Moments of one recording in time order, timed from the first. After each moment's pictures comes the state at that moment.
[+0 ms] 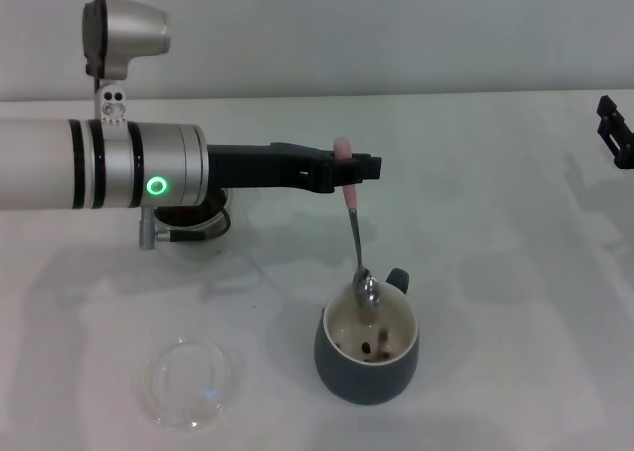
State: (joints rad) left arm -0.80 -2.08 1.24 0.57 -1.52 -1.22 1.21; right arm 0.44 2.01 -0.88 -0.12 -0.68 -1.05 0.35
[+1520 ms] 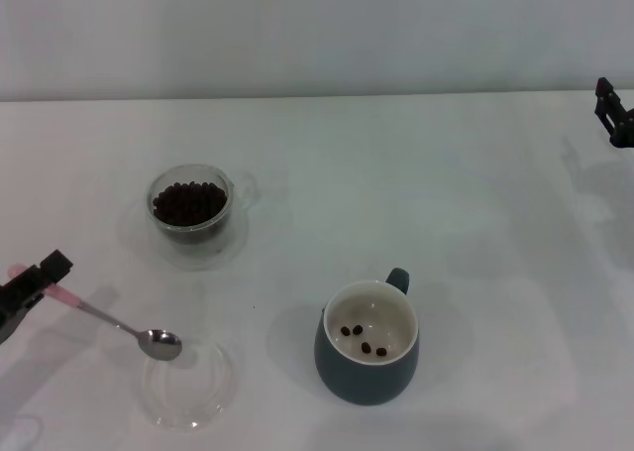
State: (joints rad) left arm -0.20 -2.04 0.88 0.35 -1.85 -1.42 1.41; right arm 0.49 2.01 -0.88 -0.15 -0.65 -0.94 0.29
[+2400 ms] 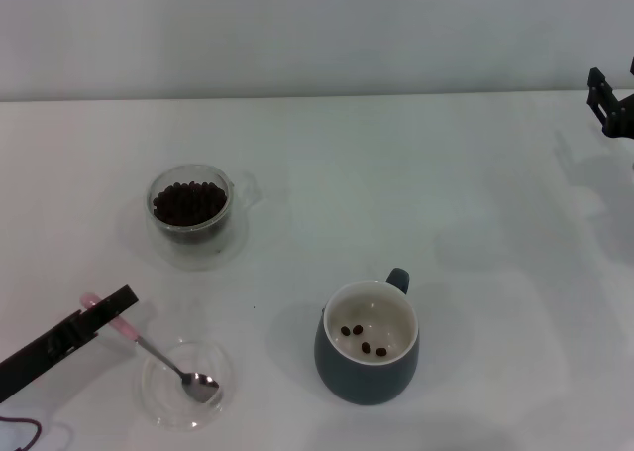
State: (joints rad) left arm -0.28 -2.07 0.89 0.31 -1.70 -1.27 1.49; right arm 0.52 2.01 -0.88 -0.15 -0.65 -0.93 0.29
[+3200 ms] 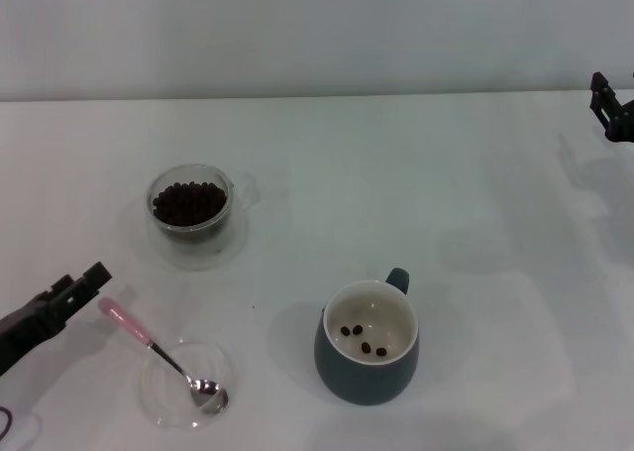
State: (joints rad) left arm -0.27 -2.08 0.75 0.27 -1.72 -1.25 1.76; right arm 0.51 2.01 -0.88 -0.15 -0.65 -0.93 0.29
